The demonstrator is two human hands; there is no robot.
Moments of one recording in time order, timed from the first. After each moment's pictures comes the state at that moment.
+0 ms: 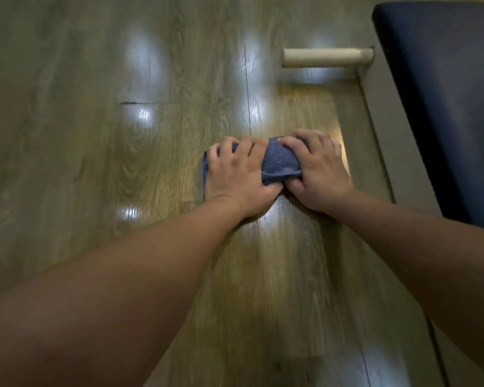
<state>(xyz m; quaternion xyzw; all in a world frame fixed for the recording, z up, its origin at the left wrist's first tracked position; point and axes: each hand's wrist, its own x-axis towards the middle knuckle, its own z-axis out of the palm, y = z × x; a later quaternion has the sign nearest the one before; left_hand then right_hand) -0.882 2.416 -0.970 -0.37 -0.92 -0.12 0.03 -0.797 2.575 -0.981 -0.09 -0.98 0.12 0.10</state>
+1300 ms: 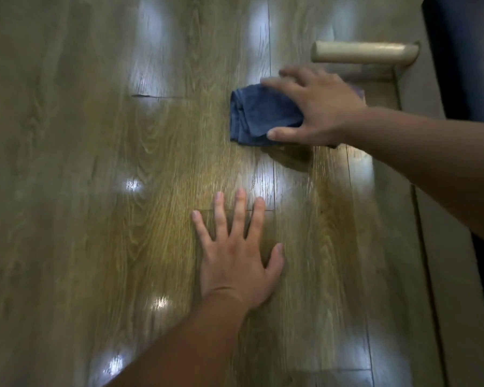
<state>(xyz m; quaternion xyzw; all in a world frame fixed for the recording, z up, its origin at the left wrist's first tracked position) -0.809 2.344 -0.969 -0.31 -0.94 -0.03 -0.14 -0.921 2.607 -0.918 0.00 -1.00 0.03 -0.09</state>
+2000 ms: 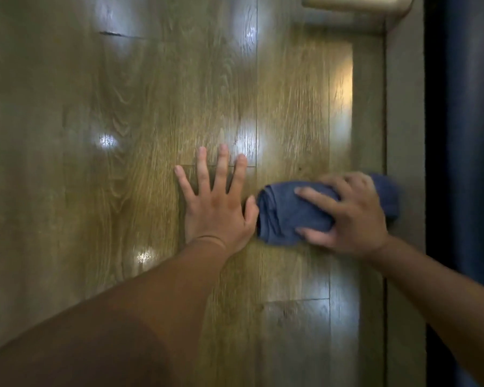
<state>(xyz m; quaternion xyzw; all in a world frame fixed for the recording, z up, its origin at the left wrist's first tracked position) -0.806 2.344 -0.964 -0.31 -0.94 0.00 -0.16 -0.687 2.561 -0.949 0.01 -0.99 0.11 0.01</state>
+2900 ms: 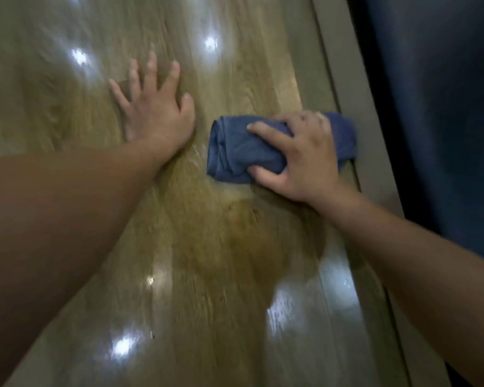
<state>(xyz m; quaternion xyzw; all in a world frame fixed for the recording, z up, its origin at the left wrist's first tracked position) -0.802 2.340 -0.974 -0.30 -0.95 -0.07 -0.09 -0.591 2.484 -0.960 -0.15 -0.98 0.11 0.11</state>
